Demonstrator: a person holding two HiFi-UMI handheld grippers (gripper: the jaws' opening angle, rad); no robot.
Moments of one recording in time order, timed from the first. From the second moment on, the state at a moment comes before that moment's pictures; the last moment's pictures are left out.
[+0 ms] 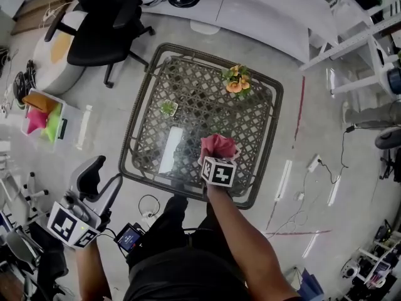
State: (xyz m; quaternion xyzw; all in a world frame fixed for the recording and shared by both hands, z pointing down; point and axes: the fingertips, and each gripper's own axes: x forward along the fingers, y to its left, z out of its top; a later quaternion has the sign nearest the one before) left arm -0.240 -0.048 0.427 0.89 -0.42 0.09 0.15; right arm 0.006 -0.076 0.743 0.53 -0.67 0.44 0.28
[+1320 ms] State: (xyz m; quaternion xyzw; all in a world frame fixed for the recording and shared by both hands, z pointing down) left arm -0.160 -0.058 0.415 0.91 -0.37 0.09 0.15; right arm 0.101 -0.006 0.748 0.42 -0.73 0.17 0.51
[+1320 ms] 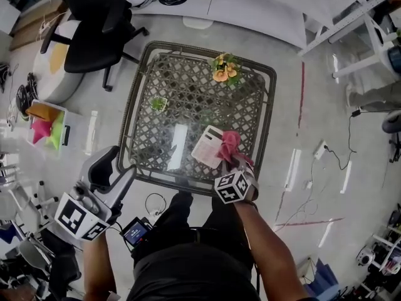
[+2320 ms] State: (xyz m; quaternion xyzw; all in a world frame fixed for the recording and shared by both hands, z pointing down) left arm -0.173 -0.070 0.421 0.91 -0.37 0.09 0.16; right arm 0.084 -0.033 0.743 0.56 -0.64 0.47 0.25
